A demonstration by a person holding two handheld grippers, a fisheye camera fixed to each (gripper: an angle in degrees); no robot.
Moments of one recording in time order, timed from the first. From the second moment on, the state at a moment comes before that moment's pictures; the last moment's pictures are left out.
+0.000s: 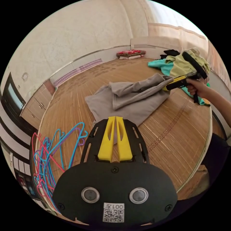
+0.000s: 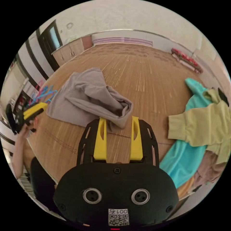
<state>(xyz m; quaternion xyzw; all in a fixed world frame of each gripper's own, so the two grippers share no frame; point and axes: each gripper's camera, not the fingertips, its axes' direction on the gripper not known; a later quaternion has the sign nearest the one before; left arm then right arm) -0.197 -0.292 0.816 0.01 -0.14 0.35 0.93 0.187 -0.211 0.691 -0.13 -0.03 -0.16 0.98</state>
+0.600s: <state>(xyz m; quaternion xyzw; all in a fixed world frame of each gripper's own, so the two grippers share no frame) -0.156 -0.226 0.795 -0.19 -0.10 0.38 0.90 0.253 -0.078 0.554 -0.17 -0.20 -0.14 0.96</state>
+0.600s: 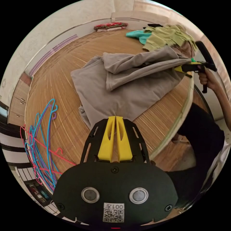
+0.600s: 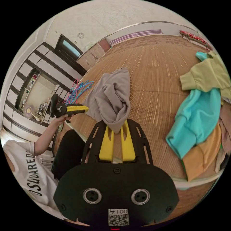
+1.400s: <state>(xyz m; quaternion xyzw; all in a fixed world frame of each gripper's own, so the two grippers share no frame) -0.078 -0.155 0.724 -0.20 -0.20 0.34 0.90 0.067 0.014 0.454 -0.13 0.04 -0.53 0.84</state>
